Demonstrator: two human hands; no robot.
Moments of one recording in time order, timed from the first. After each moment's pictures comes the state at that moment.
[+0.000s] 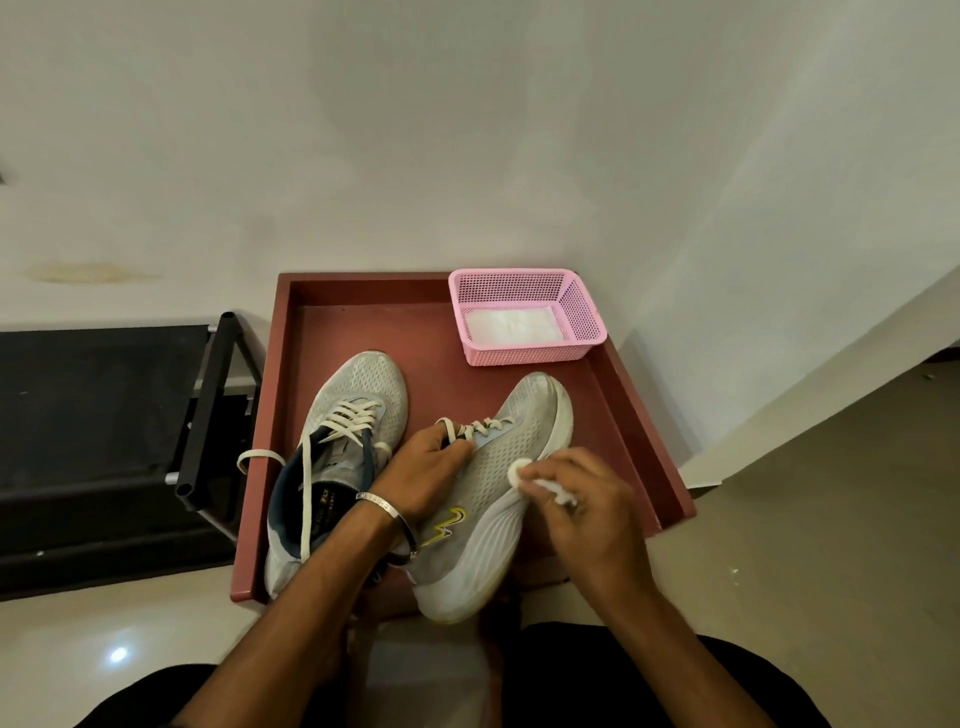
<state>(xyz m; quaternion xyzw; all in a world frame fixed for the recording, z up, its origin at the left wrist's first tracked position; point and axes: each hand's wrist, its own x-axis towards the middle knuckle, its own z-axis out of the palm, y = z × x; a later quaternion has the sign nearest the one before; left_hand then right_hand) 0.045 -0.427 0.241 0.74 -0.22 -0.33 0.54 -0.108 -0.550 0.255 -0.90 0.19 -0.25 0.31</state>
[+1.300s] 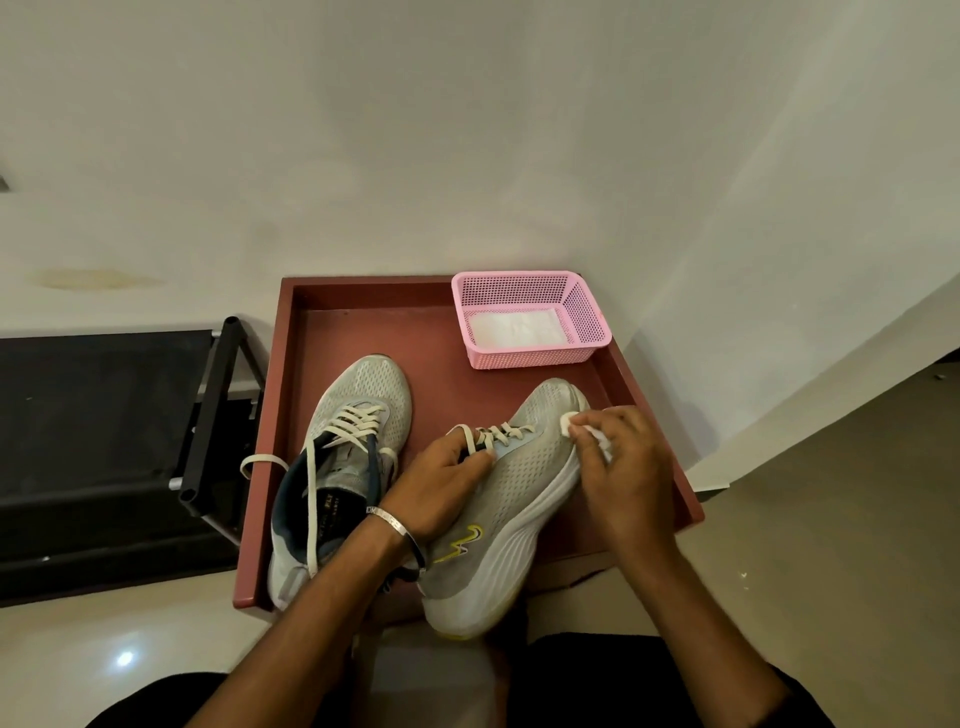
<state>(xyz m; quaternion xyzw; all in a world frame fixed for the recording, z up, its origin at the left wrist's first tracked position) 0.034 -0.427 0.251 0.75 -0.24 -0.32 0.52 -0.084 -0.585 0.265 -0.87 0.30 -0.30 0.26</state>
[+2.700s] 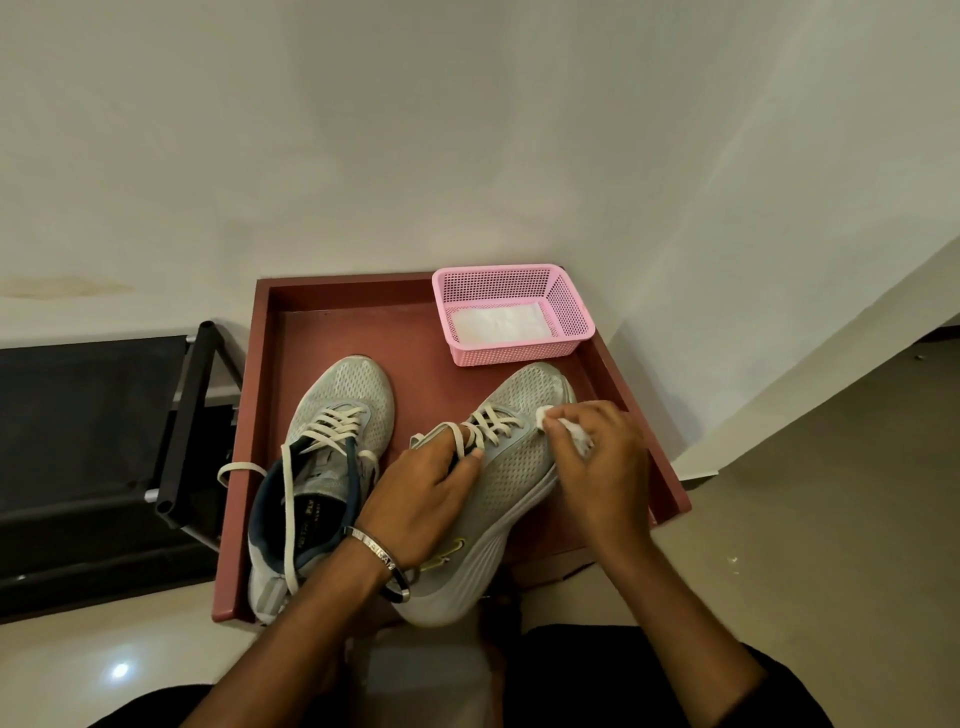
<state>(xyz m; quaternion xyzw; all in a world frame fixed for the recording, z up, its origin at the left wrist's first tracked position) 0.019 -0.419 0.268 0.80 -0.35 -0.18 0.46 -0.080 -0.575 0.268 -0.85 0.32 -0.29 0.30</state>
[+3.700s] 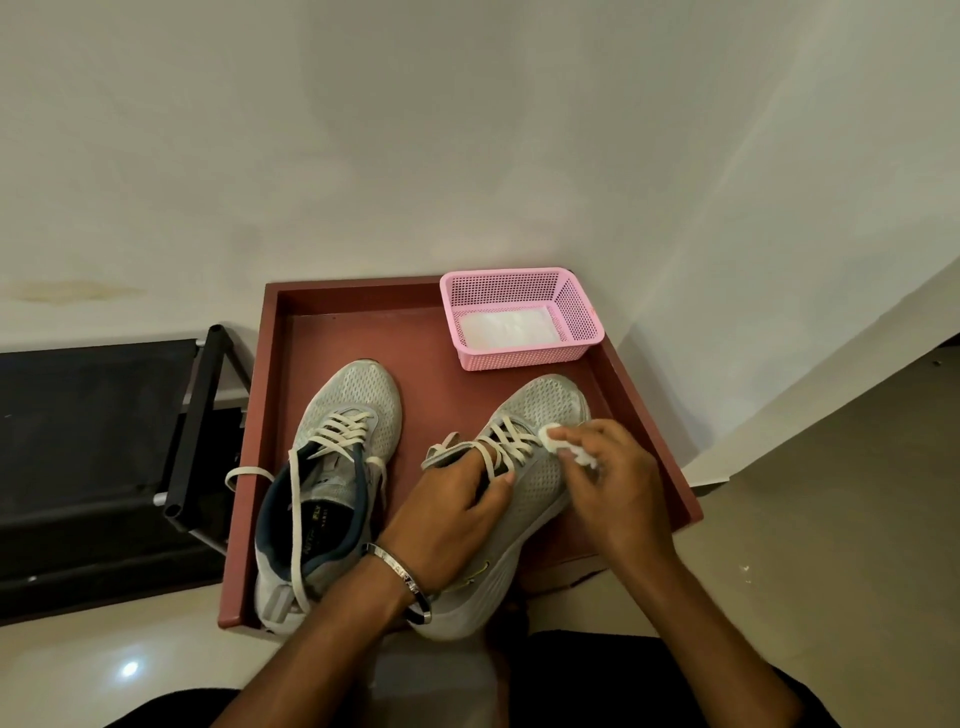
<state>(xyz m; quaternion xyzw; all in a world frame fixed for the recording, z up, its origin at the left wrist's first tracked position) 0.006 -0.425 0.268 0.78 -0.39 -0.18 0.45 -0.091 -0.586 0.254 -0.88 0.27 -0.25 0.31</state>
